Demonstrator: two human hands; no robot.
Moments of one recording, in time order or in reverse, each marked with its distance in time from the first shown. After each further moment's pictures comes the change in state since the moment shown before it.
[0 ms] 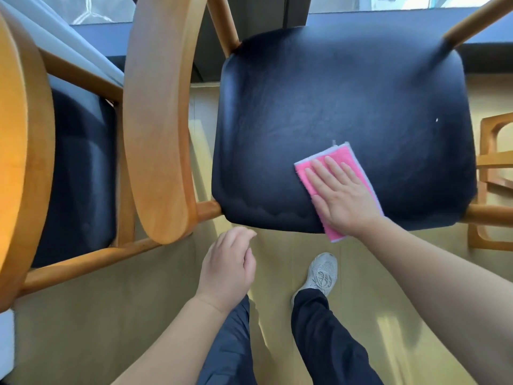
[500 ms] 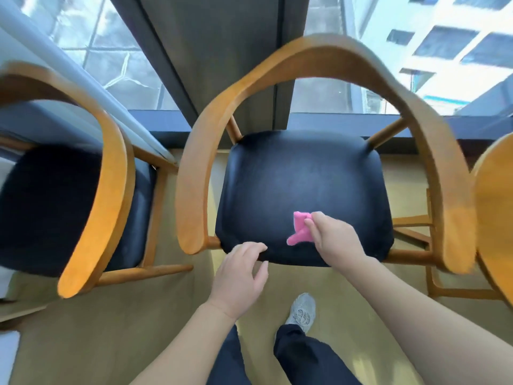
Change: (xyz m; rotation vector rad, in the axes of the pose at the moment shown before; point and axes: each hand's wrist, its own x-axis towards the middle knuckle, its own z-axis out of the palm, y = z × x) left_hand -0.035 0.128 -0.105 -0.115 0.084 0.115; right_hand -0.076 -0.027 -0.213 0.455 0.080 0.250
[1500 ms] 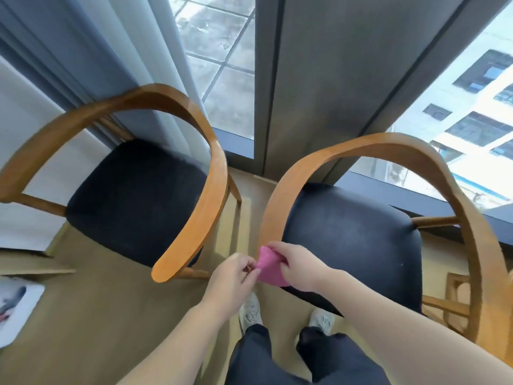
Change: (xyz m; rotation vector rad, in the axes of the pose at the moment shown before) left_hand -0.035 -0.077 -0.162 -0.300 0.141 -0.260; right_hand 0.045 -0.235 0.005 0.038 -0.584 -0.242
